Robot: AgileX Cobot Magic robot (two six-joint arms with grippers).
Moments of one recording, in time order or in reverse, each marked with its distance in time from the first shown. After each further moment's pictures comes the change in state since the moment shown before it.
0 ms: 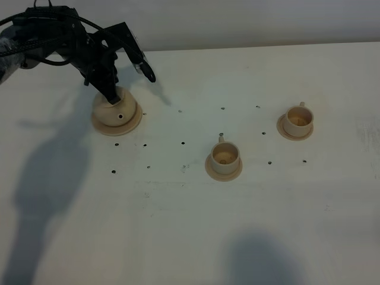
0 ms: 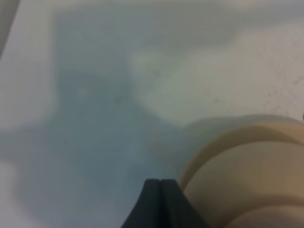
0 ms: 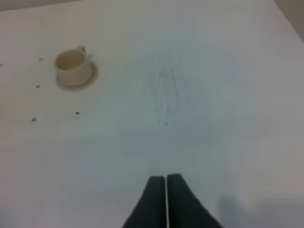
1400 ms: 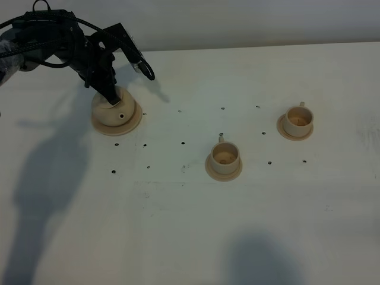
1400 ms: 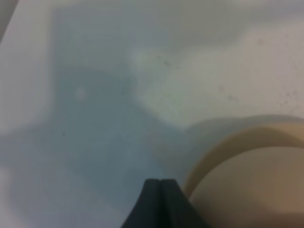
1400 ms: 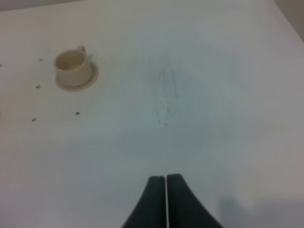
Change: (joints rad) left arm 0.014 0.025 0.000 -0.007 -0.016 -0.042; right arm 0.000 0.000 0.000 0.000 -0.001 0.000
